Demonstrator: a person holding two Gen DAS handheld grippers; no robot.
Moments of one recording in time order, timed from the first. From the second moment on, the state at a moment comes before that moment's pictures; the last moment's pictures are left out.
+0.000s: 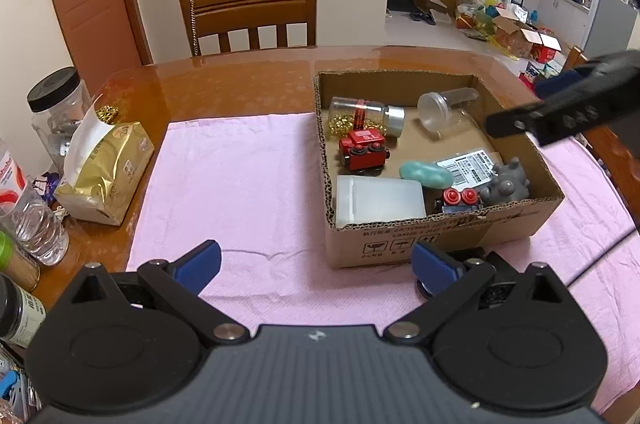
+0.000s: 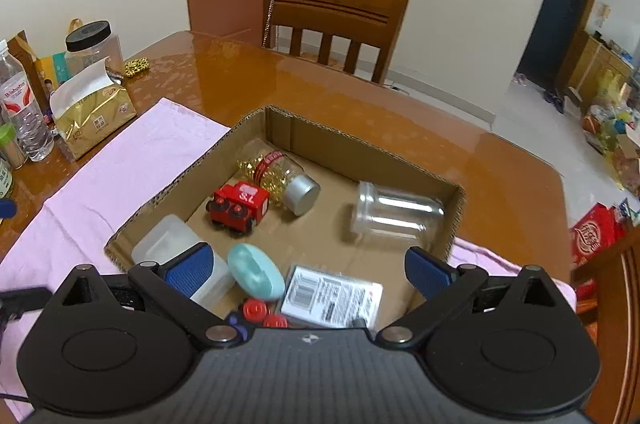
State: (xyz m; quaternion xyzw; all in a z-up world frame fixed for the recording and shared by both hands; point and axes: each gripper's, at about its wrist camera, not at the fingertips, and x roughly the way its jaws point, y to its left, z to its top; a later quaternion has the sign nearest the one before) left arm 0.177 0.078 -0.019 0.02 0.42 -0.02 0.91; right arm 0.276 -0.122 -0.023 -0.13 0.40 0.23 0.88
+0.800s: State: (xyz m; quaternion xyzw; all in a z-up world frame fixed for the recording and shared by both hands) left arm 0.167 0.076 -0.052 0.01 0.45 -0.01 0.89; right arm 0.199 -0.114 -0.157 -0.12 0.48 0.19 0.85
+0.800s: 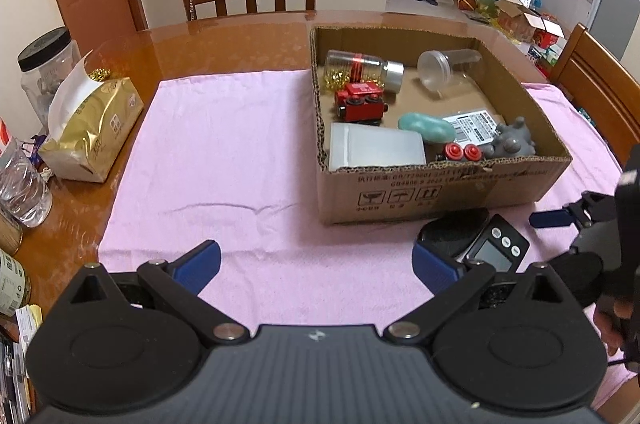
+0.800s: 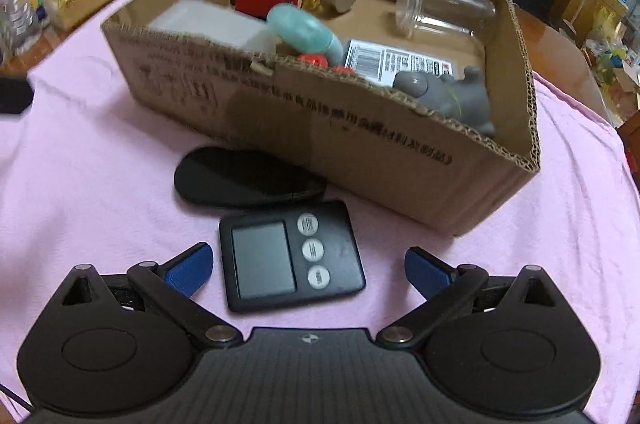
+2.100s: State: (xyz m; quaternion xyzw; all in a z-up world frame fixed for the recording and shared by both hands) left arm 0.210 0.020 -0.133 0.03 0.51 -0.02 0.86; right arm 0.203 -0.198 -0.162 -0.07 0.48 0.13 0.87
